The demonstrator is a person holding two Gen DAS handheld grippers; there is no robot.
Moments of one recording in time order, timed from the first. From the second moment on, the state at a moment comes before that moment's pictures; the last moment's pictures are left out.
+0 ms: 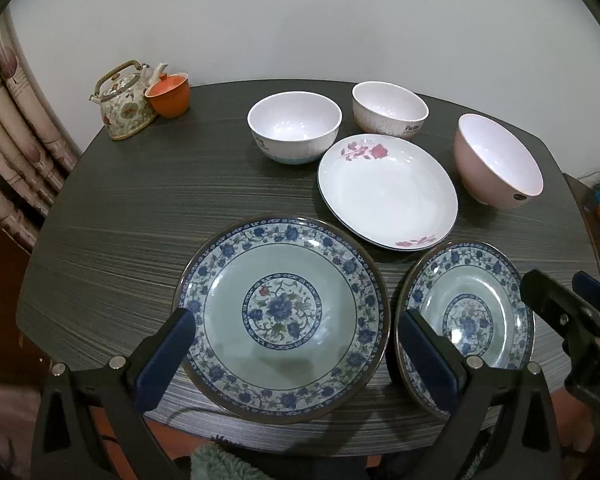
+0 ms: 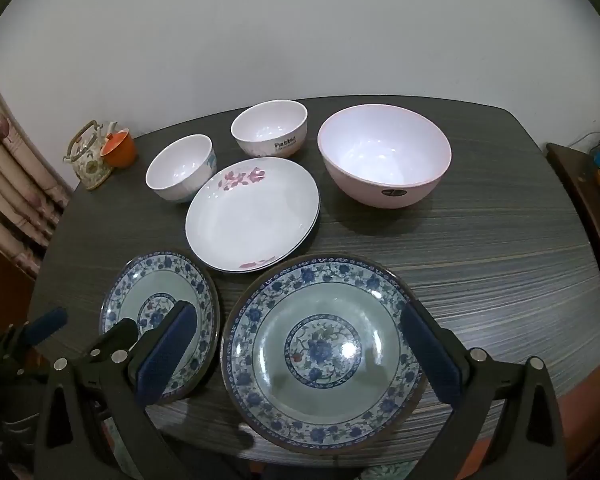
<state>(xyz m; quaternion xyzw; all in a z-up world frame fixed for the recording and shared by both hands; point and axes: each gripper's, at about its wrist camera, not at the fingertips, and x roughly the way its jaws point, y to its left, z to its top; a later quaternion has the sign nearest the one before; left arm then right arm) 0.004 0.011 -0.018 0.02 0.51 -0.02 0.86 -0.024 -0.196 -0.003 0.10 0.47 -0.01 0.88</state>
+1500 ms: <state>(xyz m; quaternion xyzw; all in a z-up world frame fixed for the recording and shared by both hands) 0.004 0.011 -0.019 0.02 0.52 -0.01 0.85 -0.025 -0.189 -0.005 0.11 0.48 0.00 0.87</state>
